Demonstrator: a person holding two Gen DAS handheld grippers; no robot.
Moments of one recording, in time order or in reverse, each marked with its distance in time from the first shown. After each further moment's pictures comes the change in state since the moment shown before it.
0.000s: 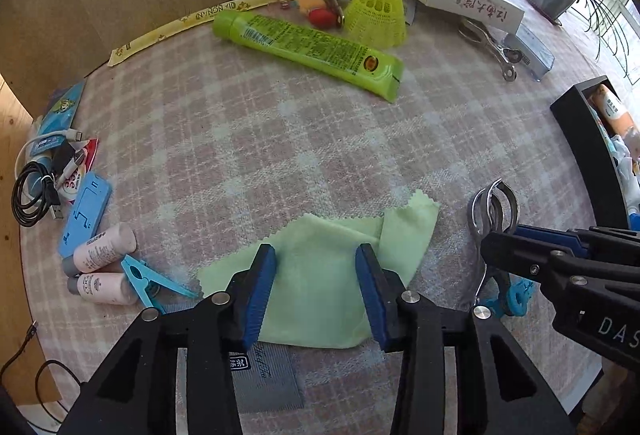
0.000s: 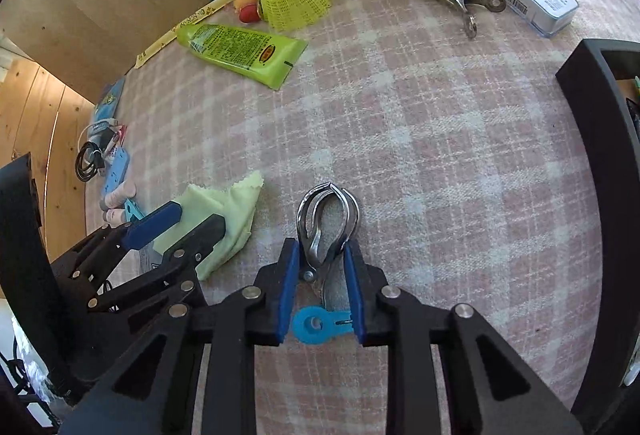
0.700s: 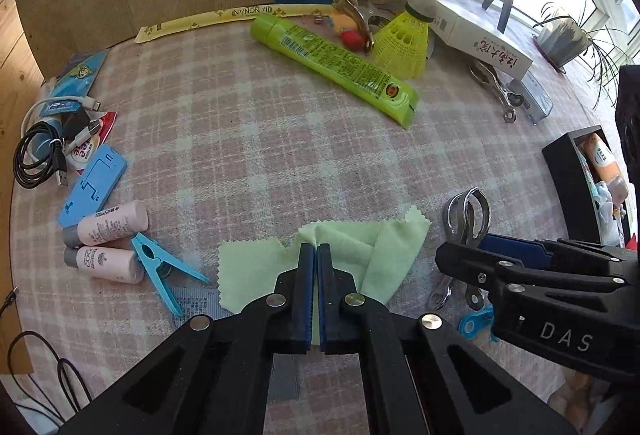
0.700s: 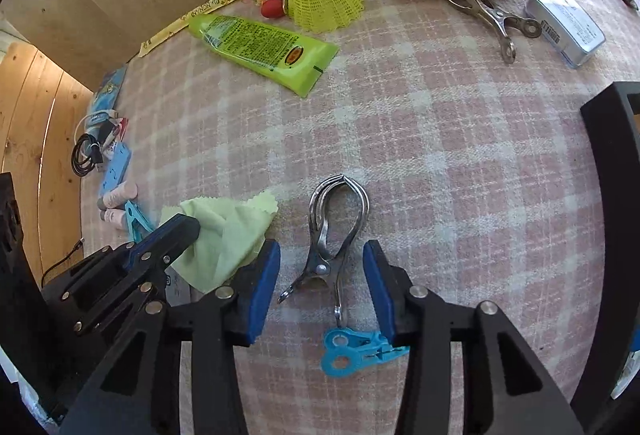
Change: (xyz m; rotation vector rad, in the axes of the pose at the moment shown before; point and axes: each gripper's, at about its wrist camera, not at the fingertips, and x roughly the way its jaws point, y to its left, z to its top) left arm -0.014 0.031 -0.001 -0.156 -0.040 -0.079; right arm 0.017 0.022 0.013 -0.065 0.031 -0.045
